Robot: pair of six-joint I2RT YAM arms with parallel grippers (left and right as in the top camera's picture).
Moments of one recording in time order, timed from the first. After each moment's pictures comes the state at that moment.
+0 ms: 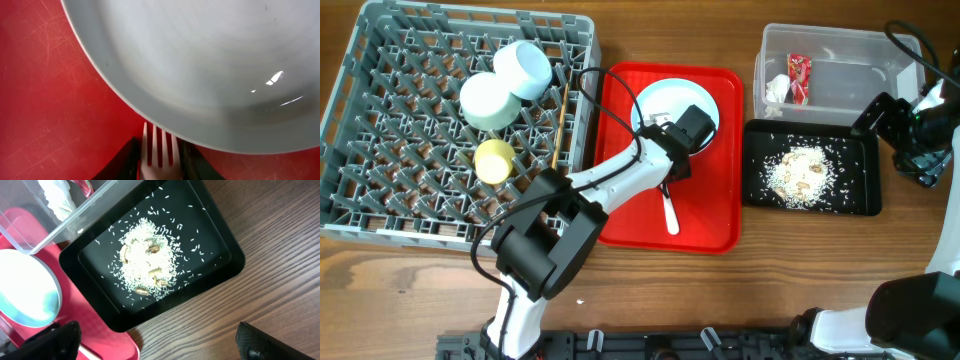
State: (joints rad) left arm -0.75 2.09 1.44 -0.67 -0.22 -0.86; right arm -0.39 1.61 1.63 -1.40 -0.10 0.33
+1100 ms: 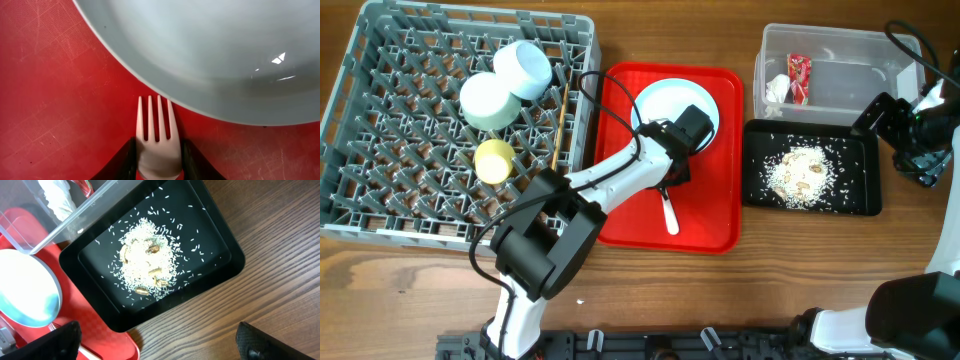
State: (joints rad) left arm -0.75 2.09 1.45 -0.74 -0.14 -0.86; right arm -0.39 1.61 1.63 -1.40 -0.10 0.33
